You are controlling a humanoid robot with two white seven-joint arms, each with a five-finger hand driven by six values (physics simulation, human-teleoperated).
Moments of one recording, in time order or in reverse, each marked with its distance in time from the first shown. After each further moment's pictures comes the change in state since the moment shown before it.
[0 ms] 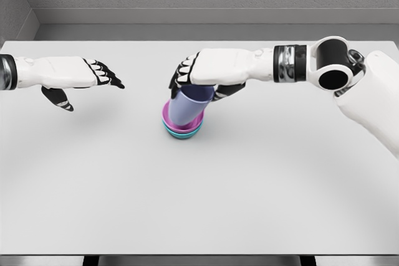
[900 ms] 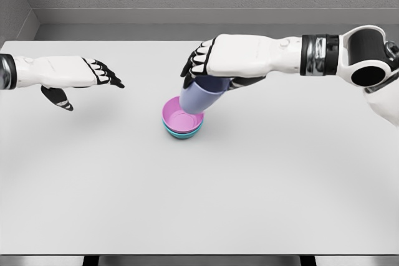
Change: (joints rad) left arm -0.002 0.002 0.000 0.000 0.000 0.000 0.001; right arm 0.008 -0.101 -0.067 -0.151 -0.017 0.000 0.000
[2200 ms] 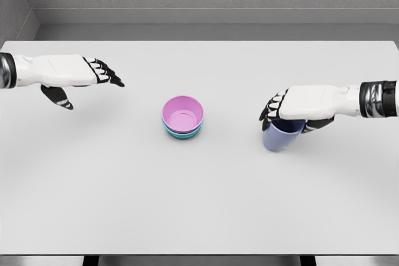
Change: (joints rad) left arm -0.003 0.000 0.000 0.000 0.000 0.000 0.001; right arm 0.124 -0.341 0.115 -0.001 0.013 0.000 0.000
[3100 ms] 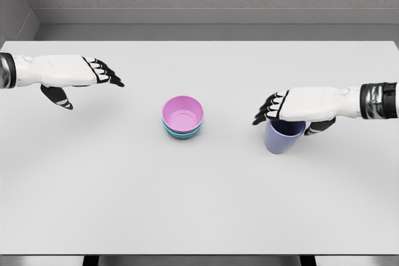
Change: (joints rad) left arm -0.002 0.001 0.000 0.000 0.000 0.000 0.000; right arm 0.009 -0.005 0.007 0.001 0.000 0.000 0.000
